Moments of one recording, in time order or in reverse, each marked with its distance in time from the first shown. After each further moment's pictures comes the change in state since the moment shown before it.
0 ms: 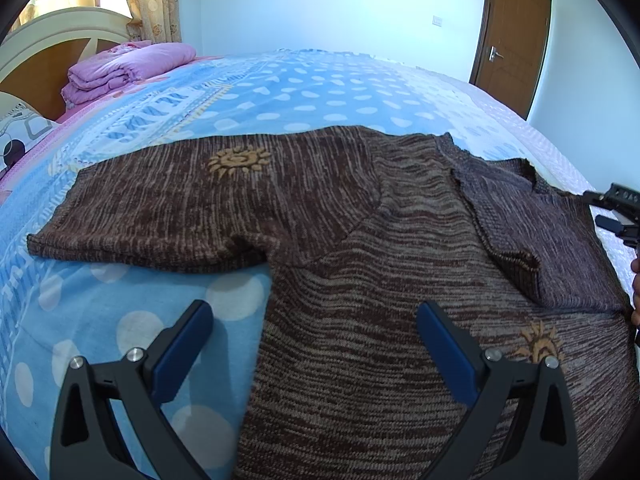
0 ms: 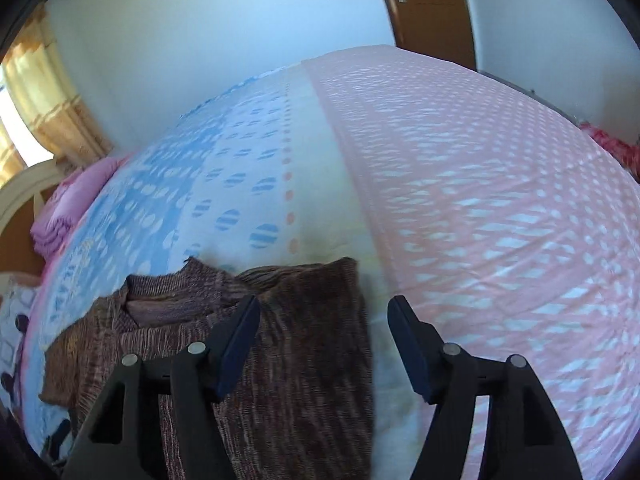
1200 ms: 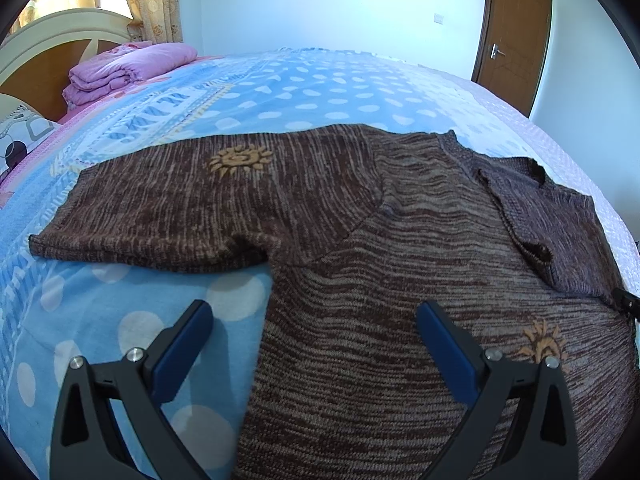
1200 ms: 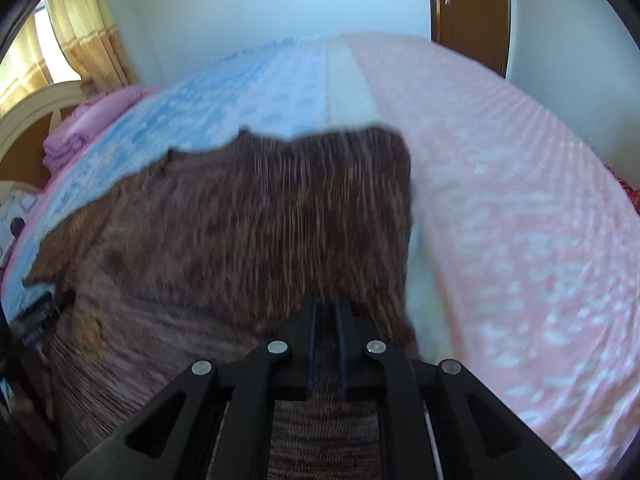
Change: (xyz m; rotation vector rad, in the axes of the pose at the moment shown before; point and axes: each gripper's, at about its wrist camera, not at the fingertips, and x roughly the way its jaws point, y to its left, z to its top) left arm 0.001 0.000 0.000 0.006 0.009 0.019; right arm -0.058 0.013 -0.100 -0.189 0.088 -0.046
